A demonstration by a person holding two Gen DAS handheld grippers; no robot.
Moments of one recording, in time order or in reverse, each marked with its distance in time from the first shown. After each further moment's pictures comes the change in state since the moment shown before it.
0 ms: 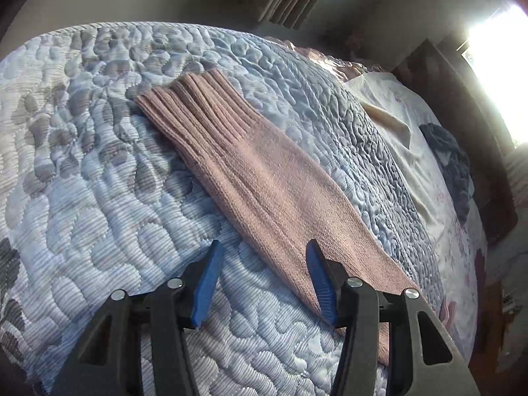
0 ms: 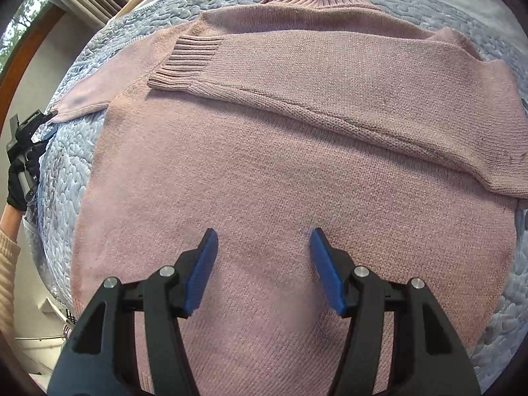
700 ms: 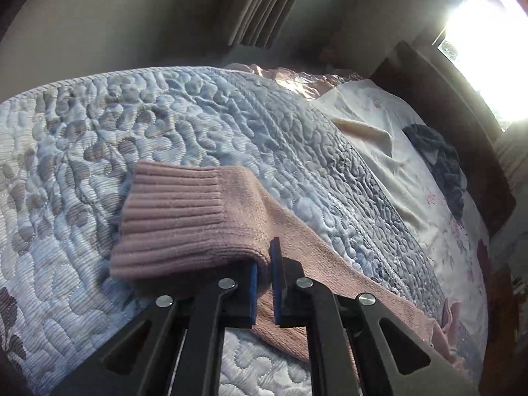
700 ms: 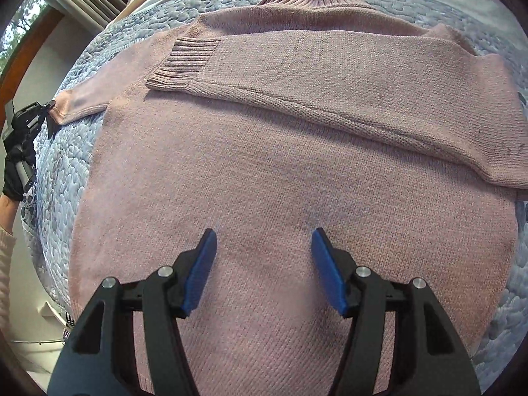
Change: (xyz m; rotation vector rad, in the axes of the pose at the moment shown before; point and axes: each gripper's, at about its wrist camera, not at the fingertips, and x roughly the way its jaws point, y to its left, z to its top) left arm -0.018 -0.068 -0.006 0.192 -0.077 -0.050; right arm -0.007 -0.001 -0.010 0.010 -0.027 0.000
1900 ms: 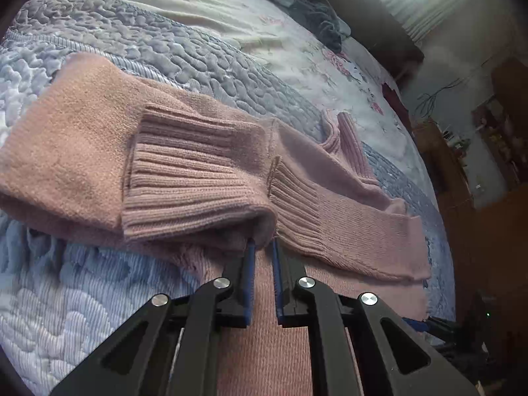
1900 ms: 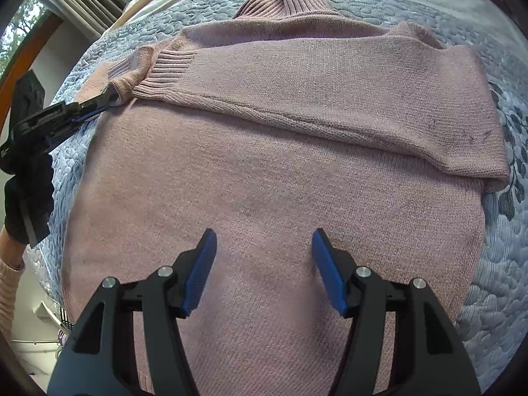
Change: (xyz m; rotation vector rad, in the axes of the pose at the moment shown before) left arm 0.020 -0.201 -0.185 0.354 0.400 -0.386; right arm -0.022 -0.029 0.000 -0.007 -0.029 -0.014
